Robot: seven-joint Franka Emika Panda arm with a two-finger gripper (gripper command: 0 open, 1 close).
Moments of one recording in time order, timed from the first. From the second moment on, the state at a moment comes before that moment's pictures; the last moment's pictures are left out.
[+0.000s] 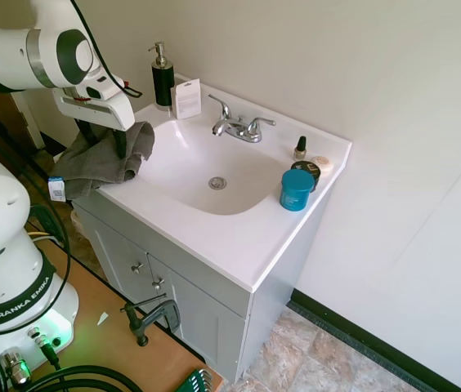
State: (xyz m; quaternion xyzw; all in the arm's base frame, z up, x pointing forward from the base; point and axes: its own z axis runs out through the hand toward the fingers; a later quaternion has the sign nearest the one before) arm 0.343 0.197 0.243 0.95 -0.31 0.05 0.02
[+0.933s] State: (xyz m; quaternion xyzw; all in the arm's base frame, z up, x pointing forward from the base) arm 0.357 0.171 0.242 0.92 -0.40 0.01 0.01
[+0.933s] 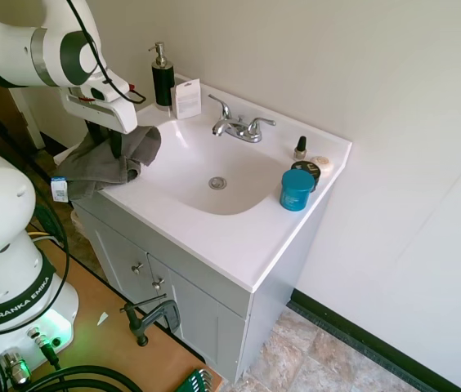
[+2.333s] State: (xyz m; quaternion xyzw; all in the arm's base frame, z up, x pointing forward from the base) arm 0.460 0.040 0.151 0.85 -0.51 -0.09 0.09
